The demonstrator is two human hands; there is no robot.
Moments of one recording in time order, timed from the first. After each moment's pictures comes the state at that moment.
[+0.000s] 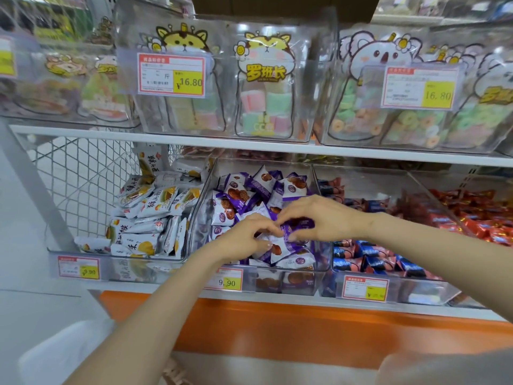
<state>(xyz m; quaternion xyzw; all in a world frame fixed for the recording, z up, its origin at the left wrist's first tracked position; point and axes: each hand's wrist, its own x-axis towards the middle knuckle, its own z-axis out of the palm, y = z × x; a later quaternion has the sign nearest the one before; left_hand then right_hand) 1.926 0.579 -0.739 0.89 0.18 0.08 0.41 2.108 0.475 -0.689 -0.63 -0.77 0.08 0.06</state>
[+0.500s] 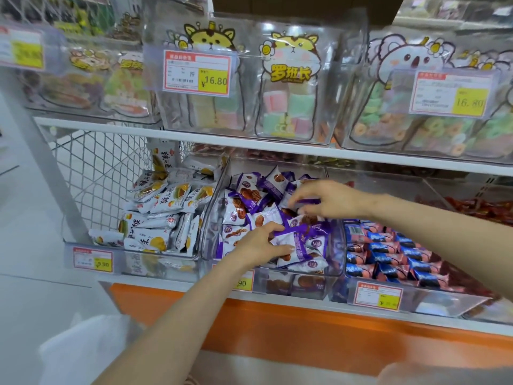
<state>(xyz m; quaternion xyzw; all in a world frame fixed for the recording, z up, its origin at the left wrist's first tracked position) 1.933 0.567 -0.753 0.83 0.33 0.08 0.45 2.118 0.511 -0.671 -0.67 -0.72 0.13 0.09</state>
